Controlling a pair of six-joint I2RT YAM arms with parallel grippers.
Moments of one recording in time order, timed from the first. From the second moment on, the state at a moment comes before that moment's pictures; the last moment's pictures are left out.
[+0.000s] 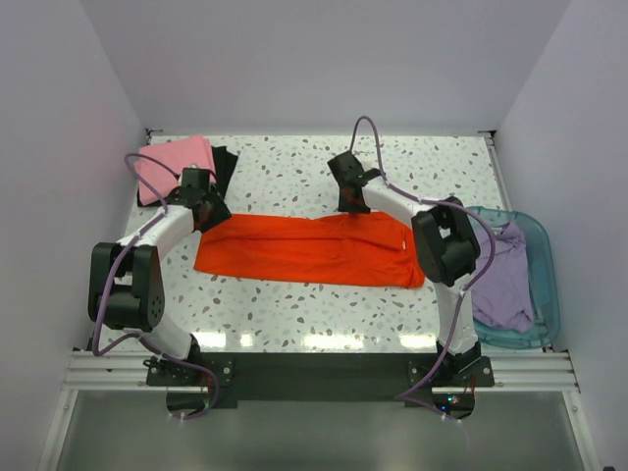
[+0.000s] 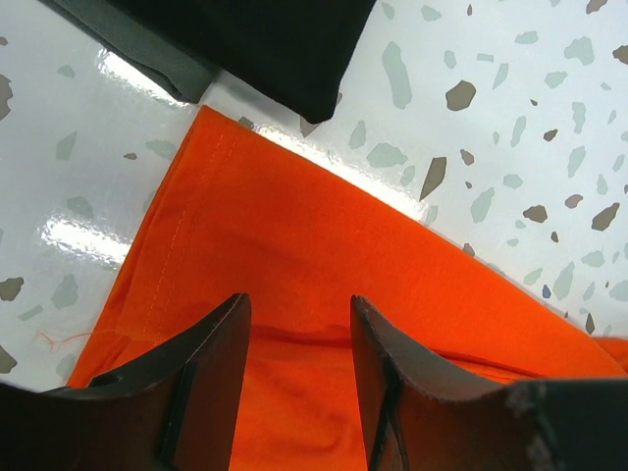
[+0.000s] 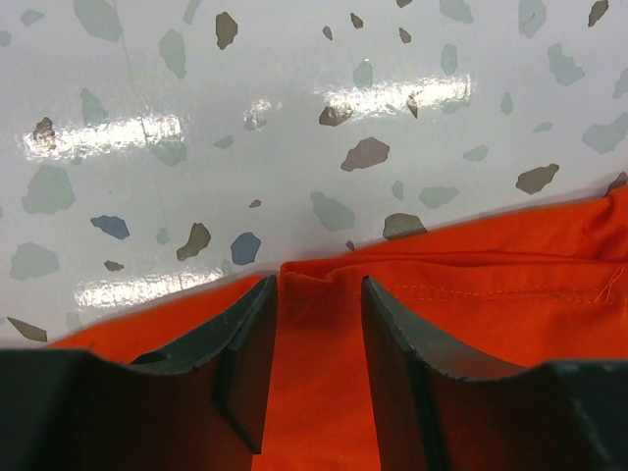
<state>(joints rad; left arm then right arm) -0.07 1.60 0.99 -0.31 -0.11 -0.60 0.53 2.11 1.62 -0.57 0.43 0.55</state>
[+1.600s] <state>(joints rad) -0.05 1.60 0.92 -0.31 -0.11 -0.63 0.68 1.78 1.15 -0.48 0.53 0.76</state>
